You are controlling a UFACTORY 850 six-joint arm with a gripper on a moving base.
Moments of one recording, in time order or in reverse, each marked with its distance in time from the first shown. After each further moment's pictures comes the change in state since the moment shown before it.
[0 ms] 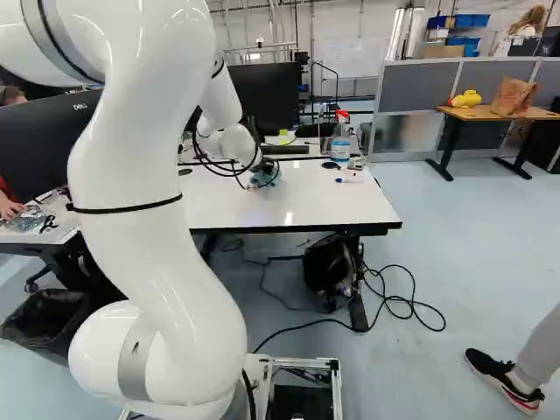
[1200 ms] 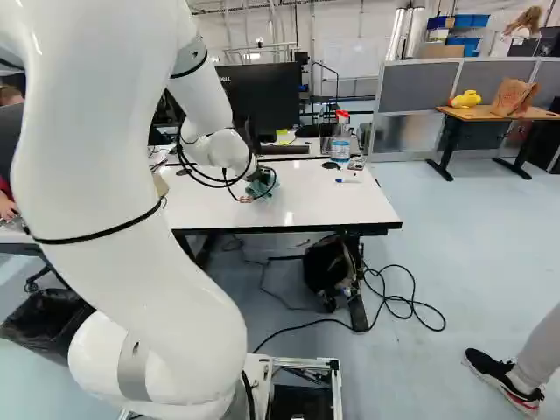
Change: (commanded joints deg) arm 0.1 9.5 11.1 0.0 0.0 0.0
